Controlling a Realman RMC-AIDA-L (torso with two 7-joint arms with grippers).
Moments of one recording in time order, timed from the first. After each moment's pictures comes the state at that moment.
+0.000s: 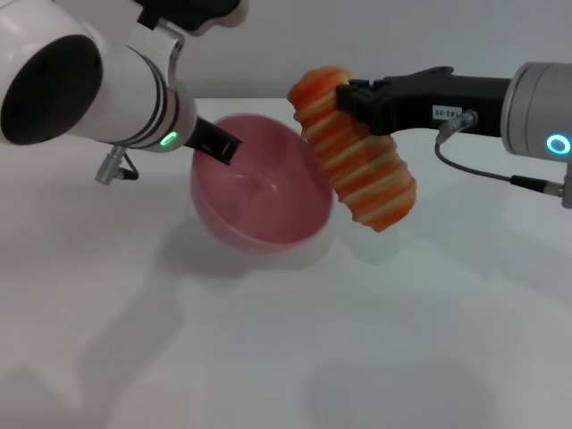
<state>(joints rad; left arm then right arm) -0.63 -2.07 1.82 1.54 -0.16 -1.24 -0.10 0.24 2.07 -1.63 -1.75 0.96 0.96 -0.41</state>
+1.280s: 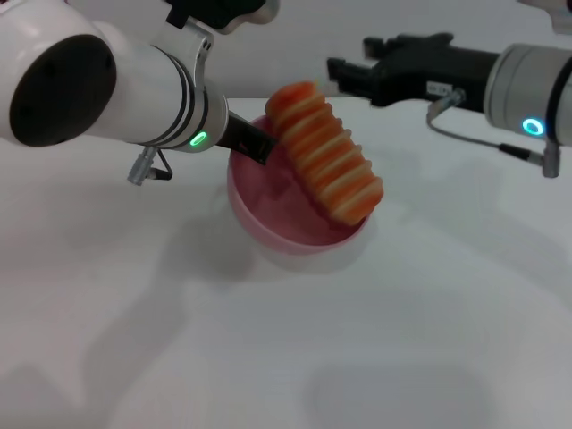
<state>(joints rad) -0.64 -2.07 1.84 1.53 -0.24 -1.18 -0.09 0.27 2.08 -1.66 -1.60 0.96 0.71 -0.63</state>
